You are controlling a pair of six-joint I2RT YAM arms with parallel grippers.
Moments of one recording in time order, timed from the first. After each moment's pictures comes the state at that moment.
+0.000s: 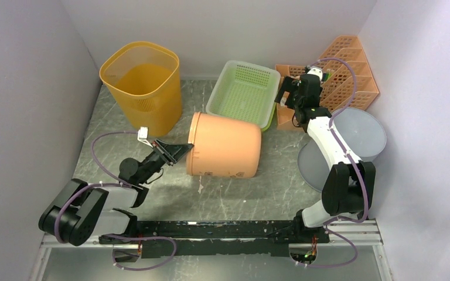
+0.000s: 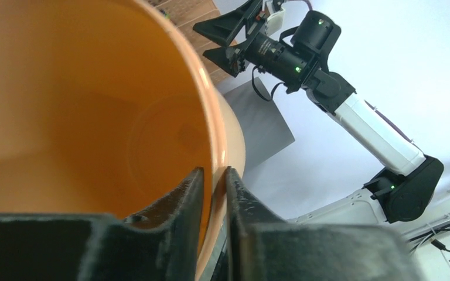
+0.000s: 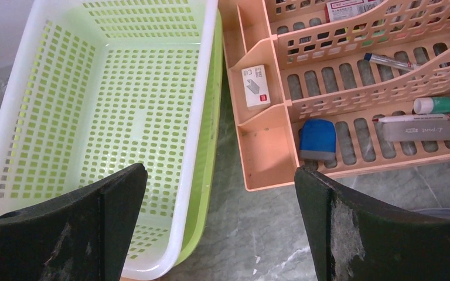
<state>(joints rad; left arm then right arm) -0.39 1.30 0.11 1.45 0.43 -1.16 0.09 1.51 1.22 -0.17 0.16 0.30</state>
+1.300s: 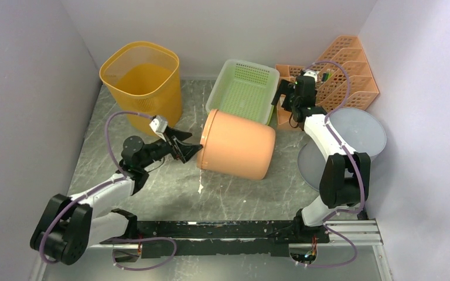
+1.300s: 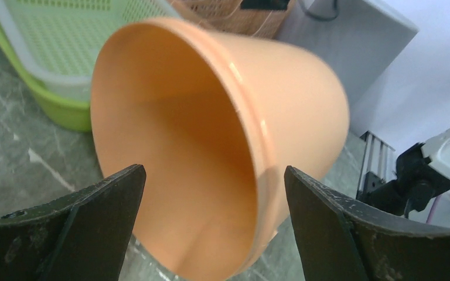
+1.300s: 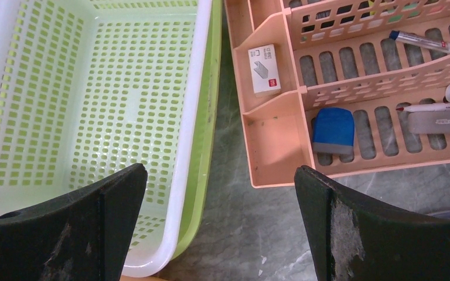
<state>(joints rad) -0.38 1.11 0.36 0.87 0.60 -0.44 0.09 1.58 1.22 -0.15 0.13 0.32</state>
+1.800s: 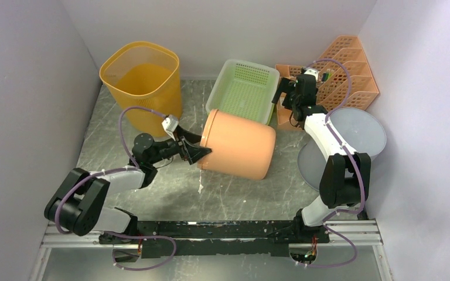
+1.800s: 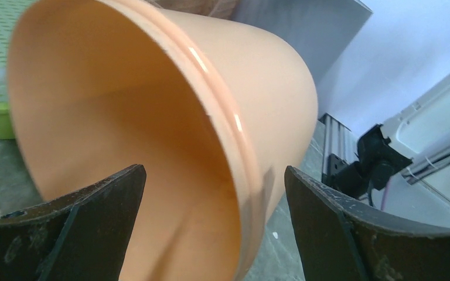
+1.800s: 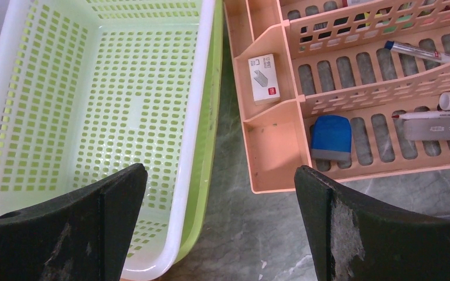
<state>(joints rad) -0.43 1.36 0.40 1.06 0.71 -0.52 0.09 1.58 1.23 -0.15 0.13 0.31</state>
